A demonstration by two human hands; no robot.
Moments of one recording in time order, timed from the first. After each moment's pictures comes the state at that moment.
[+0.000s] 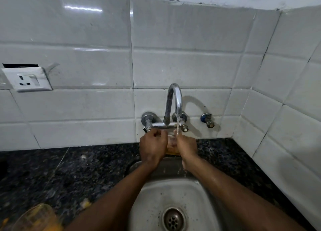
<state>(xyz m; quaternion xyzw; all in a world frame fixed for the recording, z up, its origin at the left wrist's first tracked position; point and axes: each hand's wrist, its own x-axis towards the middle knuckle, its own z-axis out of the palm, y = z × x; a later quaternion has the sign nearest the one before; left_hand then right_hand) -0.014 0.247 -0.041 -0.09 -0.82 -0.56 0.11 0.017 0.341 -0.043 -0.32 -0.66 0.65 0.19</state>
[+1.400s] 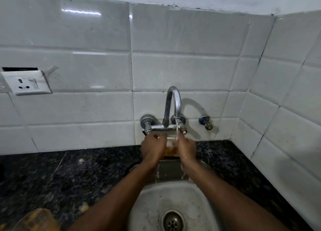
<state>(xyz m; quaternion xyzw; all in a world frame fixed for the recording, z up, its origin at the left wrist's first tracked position) -0.021 0.248 -0.041 -0.07 -0.81 -0.58 -0.01 0.020 0.341 -0.049 -0.29 -0.66 0.65 0.23</state>
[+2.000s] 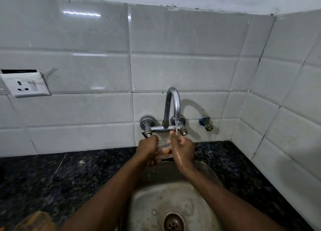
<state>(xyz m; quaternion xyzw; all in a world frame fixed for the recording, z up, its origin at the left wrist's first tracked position) -0.032 0.232 -0.031 0.04 -0.77 -0.60 -0.22 0.025 0.326 -0.046 -0.19 -0.71 0.60 0.32</state>
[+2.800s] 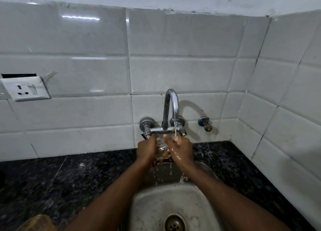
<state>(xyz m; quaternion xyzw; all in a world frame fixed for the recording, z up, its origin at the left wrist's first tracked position) -0.029 0.234 -0.045 -0.01 -0.72 -0.68 -0.13 0.025 0.336 -0.043 -0.14 -0.79 0.53 0.28</state>
